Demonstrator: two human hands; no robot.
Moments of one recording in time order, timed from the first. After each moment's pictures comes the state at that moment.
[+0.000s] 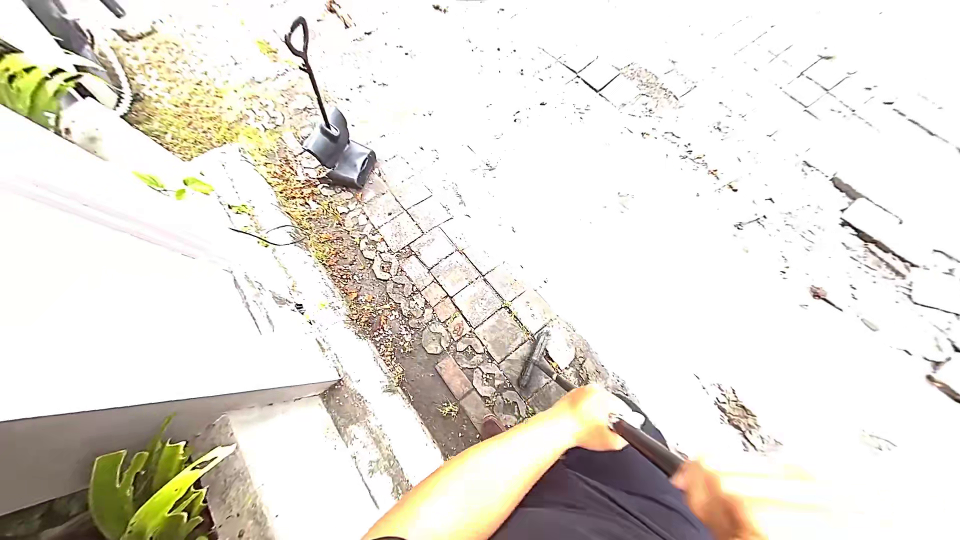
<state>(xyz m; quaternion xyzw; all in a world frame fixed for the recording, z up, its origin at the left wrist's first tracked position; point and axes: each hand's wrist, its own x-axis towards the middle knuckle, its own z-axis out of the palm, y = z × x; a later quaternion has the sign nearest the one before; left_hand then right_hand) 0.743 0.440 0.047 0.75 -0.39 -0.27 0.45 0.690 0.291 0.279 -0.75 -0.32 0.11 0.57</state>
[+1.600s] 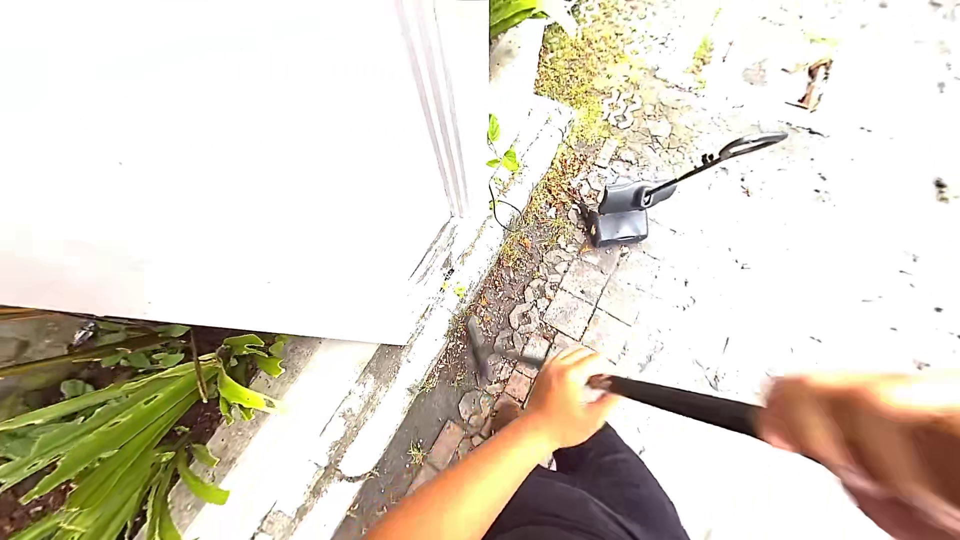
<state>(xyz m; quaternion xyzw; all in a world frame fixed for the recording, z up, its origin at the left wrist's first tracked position) 1.127 0.877 0.119 0.77 0.32 0.24 0.50 1.307 0.802 0.317 -0.38 -0.52 0.49 0.60</state>
